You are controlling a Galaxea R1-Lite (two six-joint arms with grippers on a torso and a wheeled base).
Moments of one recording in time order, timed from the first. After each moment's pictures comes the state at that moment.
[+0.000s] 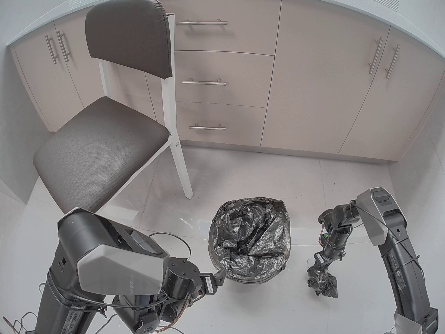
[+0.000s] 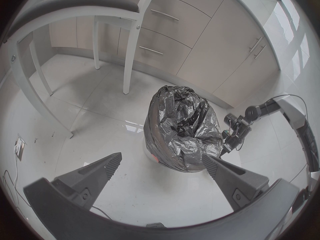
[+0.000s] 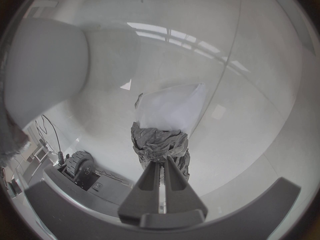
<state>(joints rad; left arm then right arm) -0.75 2.49 -0.47 -1.45 0.28 -0.59 0.04 3.00 -2.00 0.64 -0.03 -0.16</state>
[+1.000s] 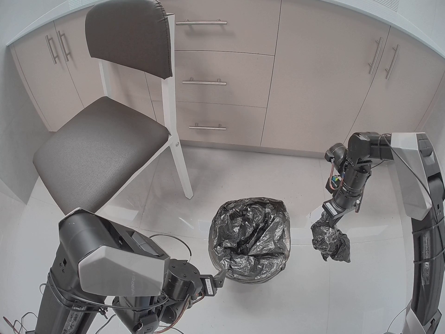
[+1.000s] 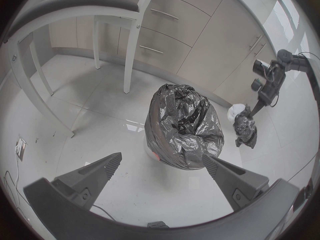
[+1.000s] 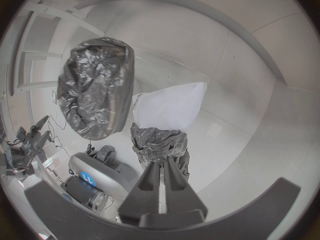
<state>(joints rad) -0.76 2.49 -0.46 -1.45 0.28 -0.58 0.16 2.47 -2.00 0.99 -0.02 -0.16</state>
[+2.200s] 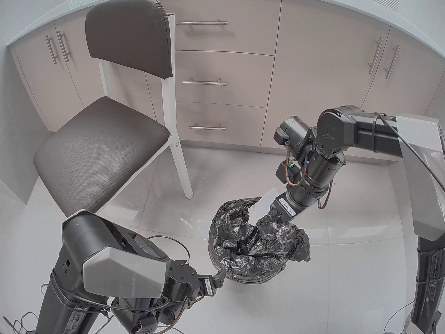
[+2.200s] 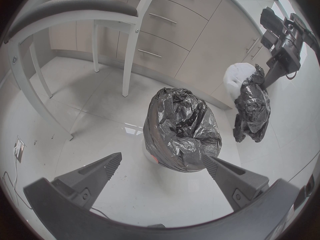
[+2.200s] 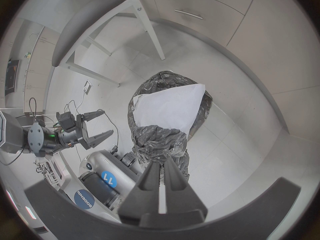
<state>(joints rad) -0.76 2.50 -0.44 -1.53 0.29 -0.57 0.52 2.29 -2.00 0.96 0.01 -0.09</state>
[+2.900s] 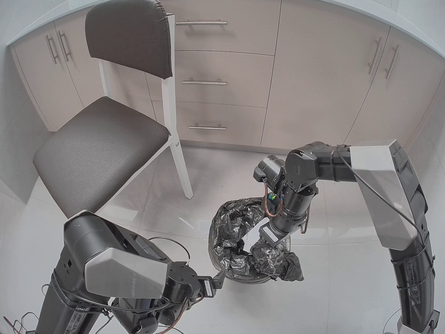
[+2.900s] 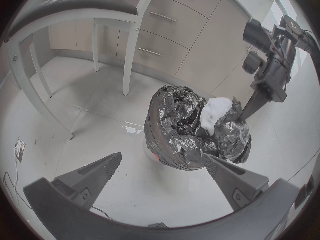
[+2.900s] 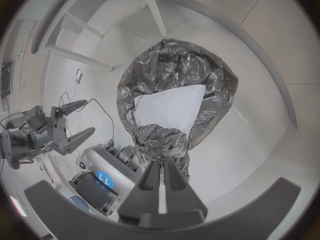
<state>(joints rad) -0.76 2.51 -0.43 -1.53 0.29 -0.57 0.55 2.48 -2.00 0.92 0.00 -0.04</state>
